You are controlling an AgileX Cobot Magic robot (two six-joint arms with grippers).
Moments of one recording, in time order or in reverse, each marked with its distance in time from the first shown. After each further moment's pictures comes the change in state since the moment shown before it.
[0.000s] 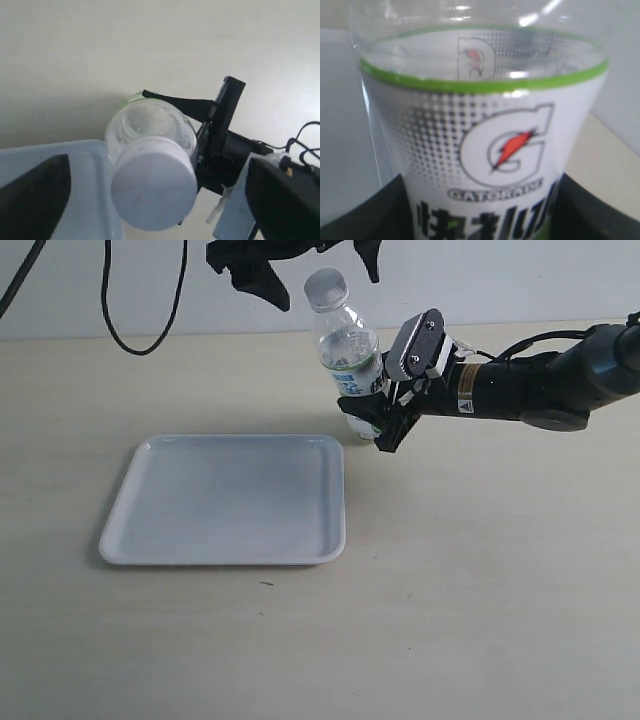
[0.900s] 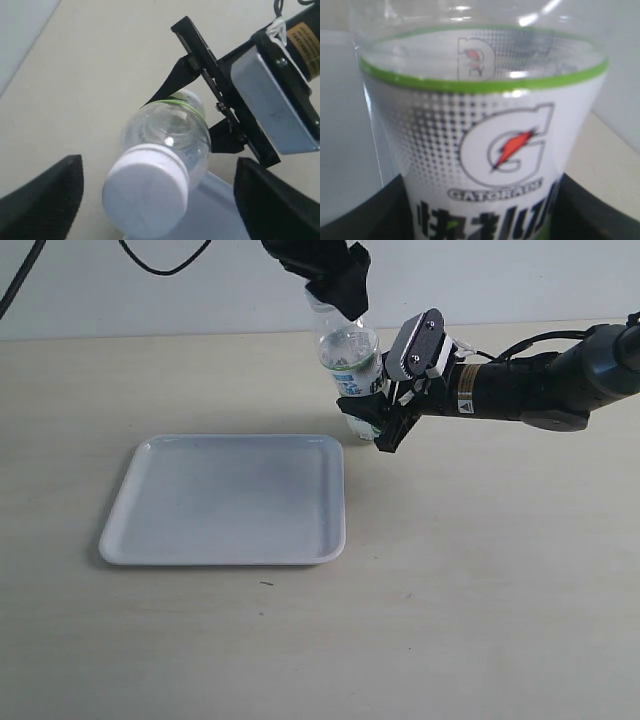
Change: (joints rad) left arm 0.000 0.000 0.000 -0.033 0.000 1.034; right arm 0.000 0.000 0.000 0.000 -0.002 0.010
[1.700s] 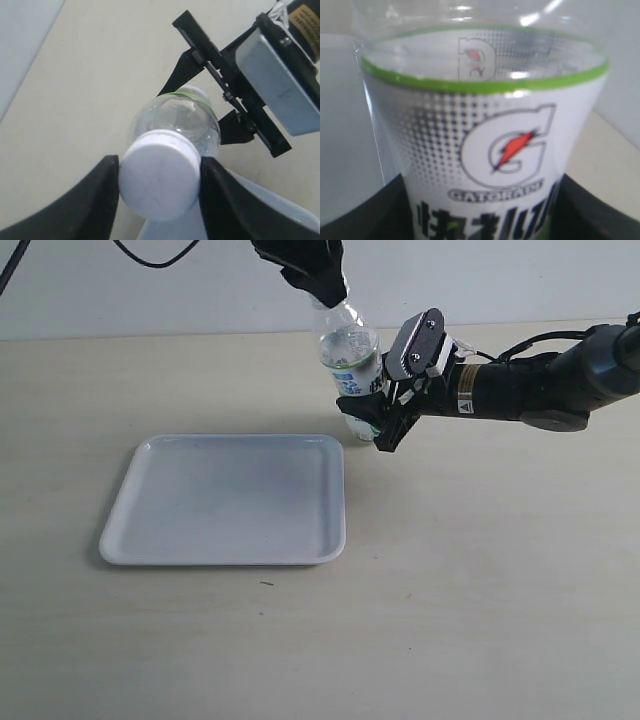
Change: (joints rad) left arm 0.033 -0.002 0.000 -0.043 0.004 0.105; right arm 0.000 0.000 0.000 -0.002 -0.004 0.014
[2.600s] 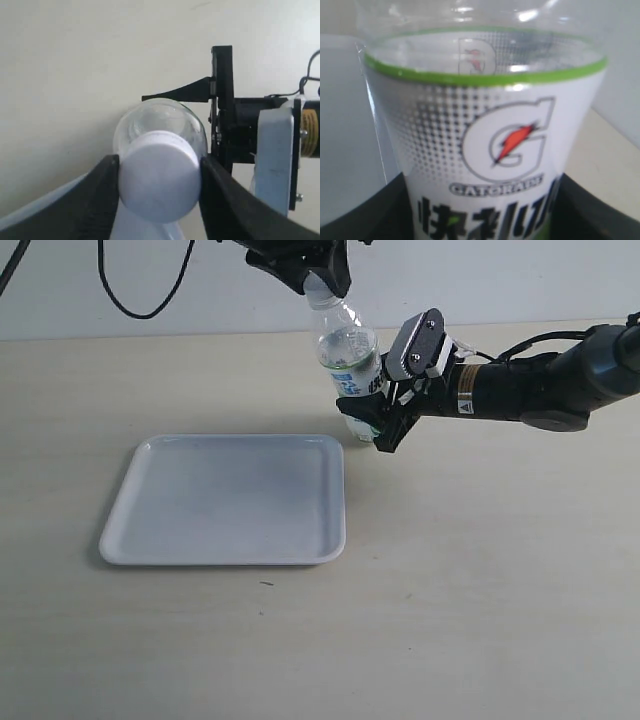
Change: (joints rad) left arm 0.000 0.000 0.000 0.005 0.006 -0.704; right arm 0.000 0.000 0.000 0.000 -0.004 0.002
